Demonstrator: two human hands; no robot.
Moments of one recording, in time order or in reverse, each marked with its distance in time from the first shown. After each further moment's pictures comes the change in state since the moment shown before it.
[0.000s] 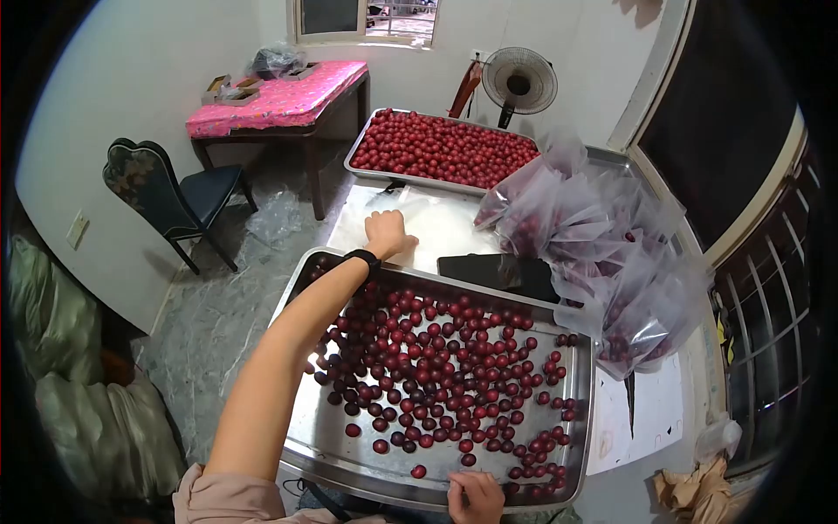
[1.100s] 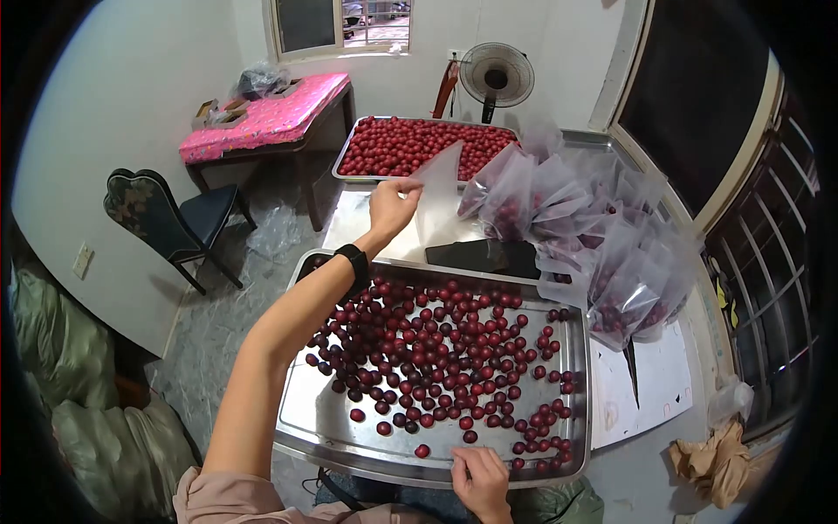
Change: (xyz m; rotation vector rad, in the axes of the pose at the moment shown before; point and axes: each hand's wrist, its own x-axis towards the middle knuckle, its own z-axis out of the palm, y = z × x) left_hand -0.028 0.046 -0.058 -0.873 0.387 0.228; right_hand 0.007 -0.010 -0.007 0.037 0.100 -0.001
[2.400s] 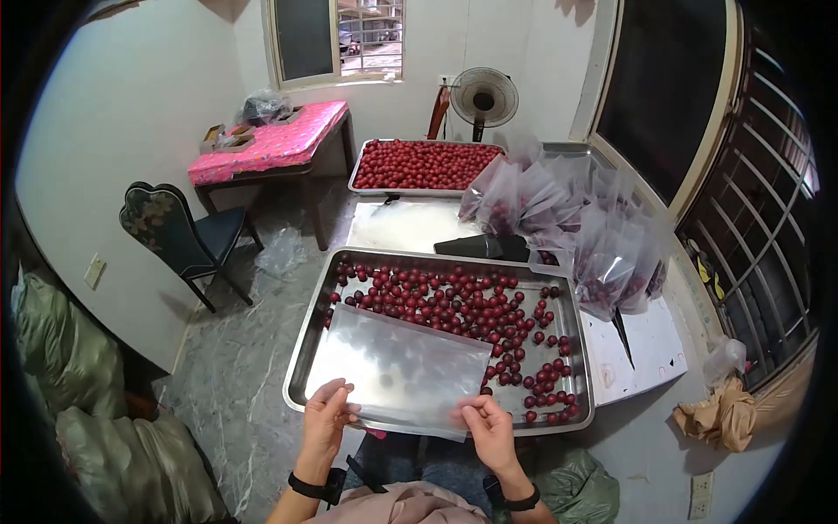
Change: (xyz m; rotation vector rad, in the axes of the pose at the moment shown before) left_hand -0.404 0.056 -0.201 -0.952 0.136 -0.803; right_hand -0.006 -0.042 -0.003 1.018 -0.208 0.464
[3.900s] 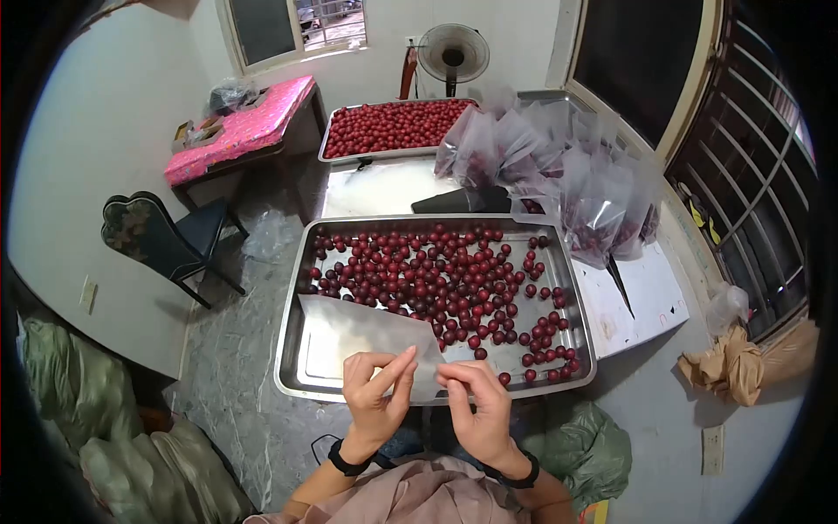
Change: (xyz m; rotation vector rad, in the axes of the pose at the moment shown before) left_hand -0.028 0.002 0.115 1.008 -0.161 1.179; right_hand -0.011 -0.059 0.035 -0.437 0.170 -0.424
